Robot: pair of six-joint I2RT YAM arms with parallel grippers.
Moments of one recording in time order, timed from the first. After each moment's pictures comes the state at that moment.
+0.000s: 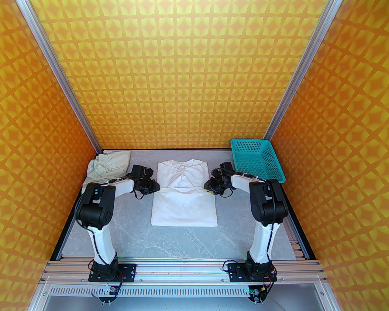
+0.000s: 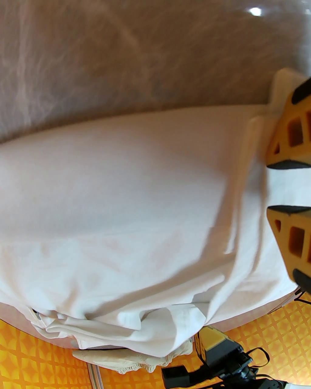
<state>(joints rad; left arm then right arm) -0.19 1.90 1.16 -0.25 0.53 -0.40 0.13 1.95 1.23 -0.42 -0.55 0.48</state>
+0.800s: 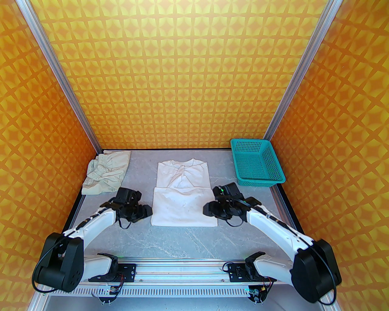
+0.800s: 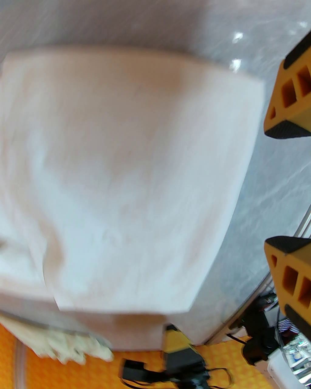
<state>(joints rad) -0.23 1.27 0.59 -0.48 0.49 -0.52 0.35 1.19 0.72 -0.65 -0.37 0.55</state>
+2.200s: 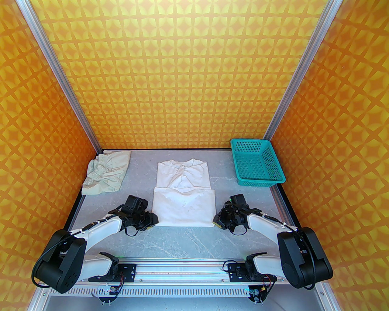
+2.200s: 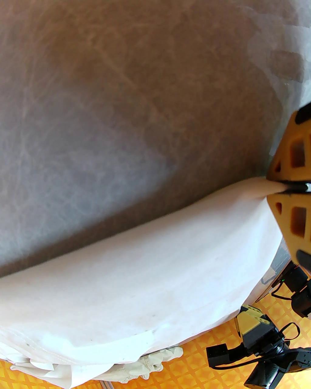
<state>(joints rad) -0.39 1.30 0.51 -0.30 0.48 -0.76 0.19 1.33 0.48 -0.34 -0.53 0.79</state>
